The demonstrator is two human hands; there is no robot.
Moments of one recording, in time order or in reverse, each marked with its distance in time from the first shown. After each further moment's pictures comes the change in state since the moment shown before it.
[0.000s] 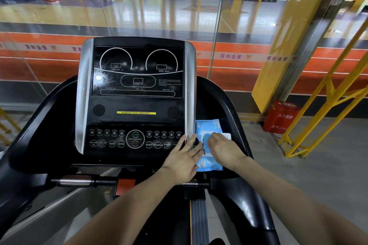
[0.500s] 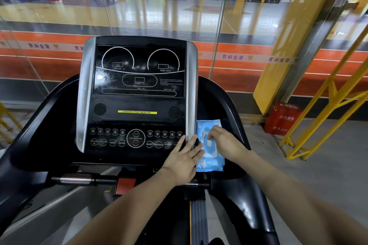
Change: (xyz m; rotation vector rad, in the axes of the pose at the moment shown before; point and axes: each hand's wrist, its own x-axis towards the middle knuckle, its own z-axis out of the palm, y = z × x) left_hand -0.003 0.002 -0.002 -0.044 -0.043 -0.019; right_hand 0.016 0.017 -0.016 0.281 0.082 0.015
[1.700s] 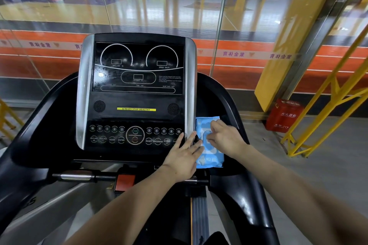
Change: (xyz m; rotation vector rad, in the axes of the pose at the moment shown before) left_hand 0.003 0.007 -0.004 -0.052 -0.043 -0.043; right_hand 0.001 -0.001 -0.005 -0.381 0.092 -0.182
